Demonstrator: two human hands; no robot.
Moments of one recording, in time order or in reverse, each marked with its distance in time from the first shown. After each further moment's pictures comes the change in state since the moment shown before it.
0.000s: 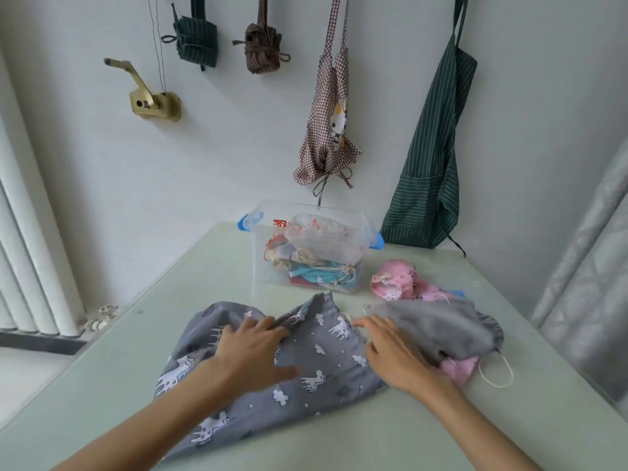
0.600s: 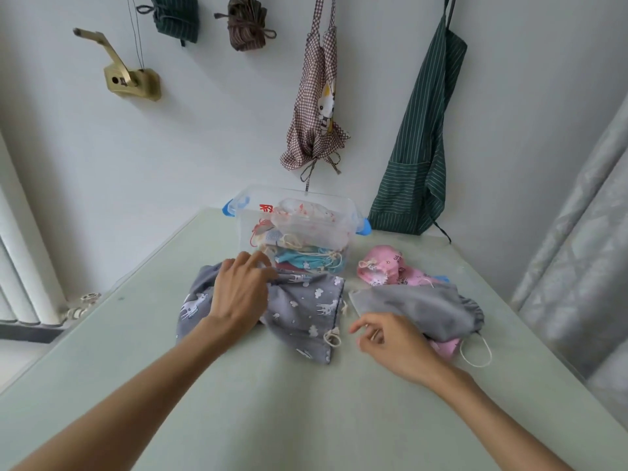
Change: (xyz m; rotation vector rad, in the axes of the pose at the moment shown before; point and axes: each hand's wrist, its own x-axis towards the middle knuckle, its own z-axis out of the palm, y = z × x) left_hand 0.052 -0.007 -0.007 -0.046 0.564 -0.011; right_hand -0.030 -0.003 -0.031 0.335 -0.053 0.160
